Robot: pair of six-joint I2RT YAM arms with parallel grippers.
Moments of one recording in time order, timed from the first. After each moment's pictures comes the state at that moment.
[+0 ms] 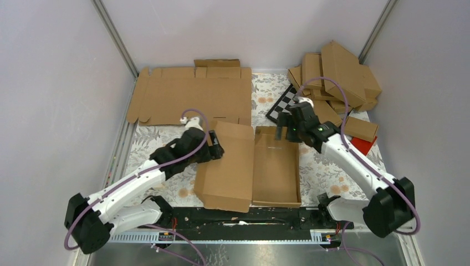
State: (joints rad) left arm -0.68 0.98 0.71 -0.48 -0.16 -0.80; right arm 0.53 1.27 1.02 -0.61 0.15 0.48
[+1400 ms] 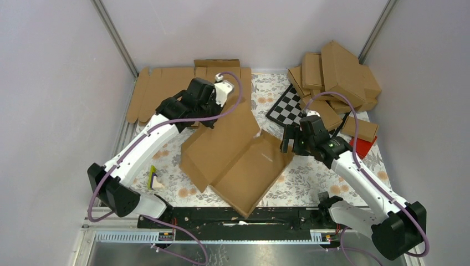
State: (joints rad) left arm -0.61 1.40 1.47 -0.86 -0.03 0.03; right arm 0.45 1.04 0.82 -0.66 0.09 0.51
